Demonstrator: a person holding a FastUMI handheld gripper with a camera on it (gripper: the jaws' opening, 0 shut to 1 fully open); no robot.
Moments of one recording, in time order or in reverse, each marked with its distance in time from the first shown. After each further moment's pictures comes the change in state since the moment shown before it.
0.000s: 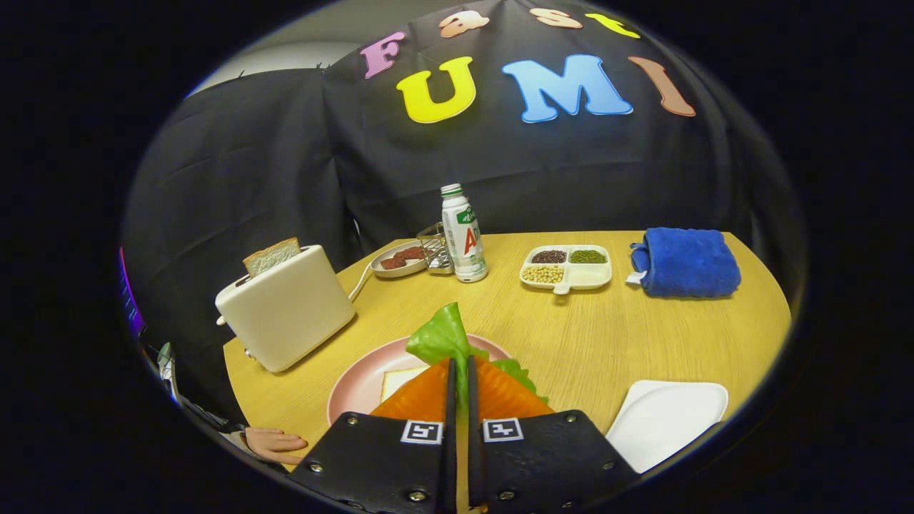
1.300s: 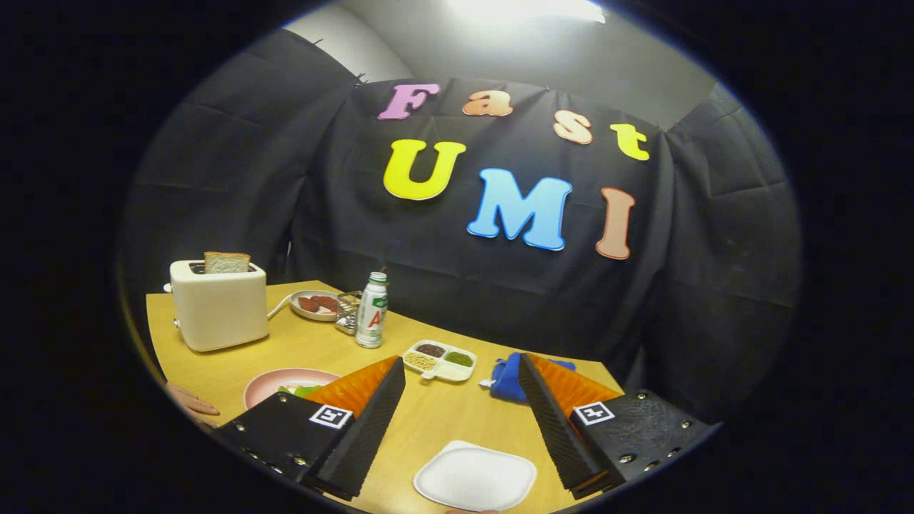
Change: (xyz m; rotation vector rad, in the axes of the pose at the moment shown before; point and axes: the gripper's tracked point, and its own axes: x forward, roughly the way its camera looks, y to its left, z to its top) arm -0.156 -0.088 0.113 -0.363 -0.326 -0.431
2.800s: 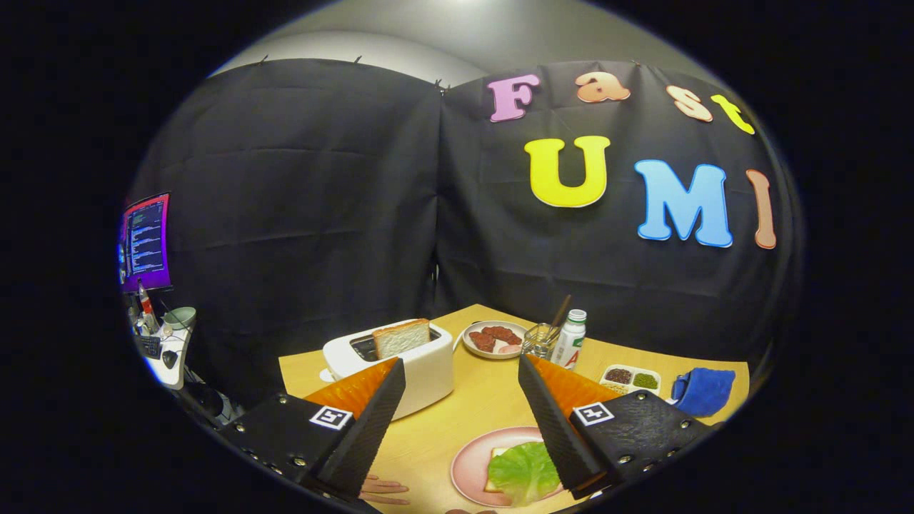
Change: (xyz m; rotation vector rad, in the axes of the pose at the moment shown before) arm 0.003 0.268 0.107 0.121 0.039 0.636
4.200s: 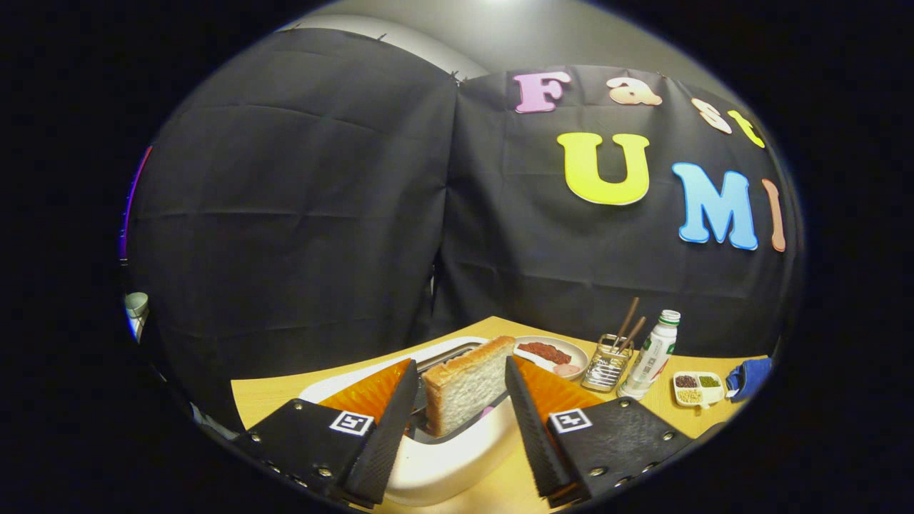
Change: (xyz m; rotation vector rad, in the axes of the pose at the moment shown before) arm 0.190 0.099 -0.039 -0.027 -0.076 -0.108
